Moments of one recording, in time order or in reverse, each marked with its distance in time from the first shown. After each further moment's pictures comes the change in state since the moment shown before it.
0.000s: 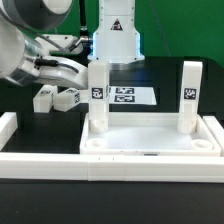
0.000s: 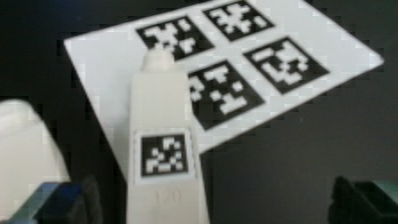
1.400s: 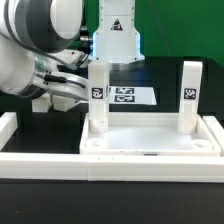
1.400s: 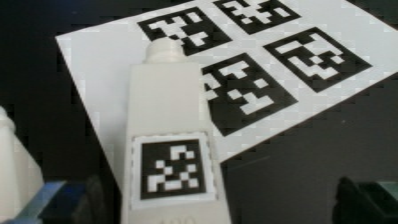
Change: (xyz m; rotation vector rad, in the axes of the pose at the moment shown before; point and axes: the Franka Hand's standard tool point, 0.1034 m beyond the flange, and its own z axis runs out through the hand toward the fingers) arm 0.013 0.002 0.027 -0.020 0.027 0.010
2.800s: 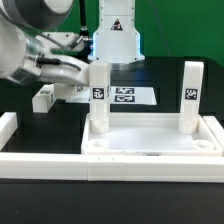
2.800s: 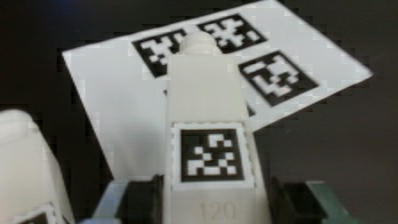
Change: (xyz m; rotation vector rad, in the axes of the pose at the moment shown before) arm -0.032 -0.015 -0.046 0.012 0.011 -0.039
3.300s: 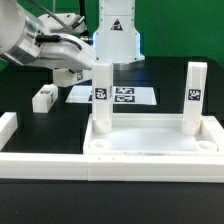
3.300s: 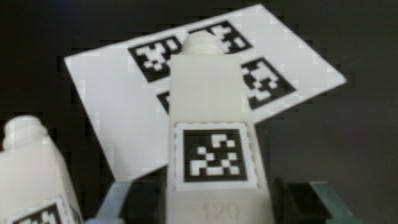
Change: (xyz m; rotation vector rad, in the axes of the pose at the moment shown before) arm -0.004 -0.007 -0.014 0.004 0.087 -0.010
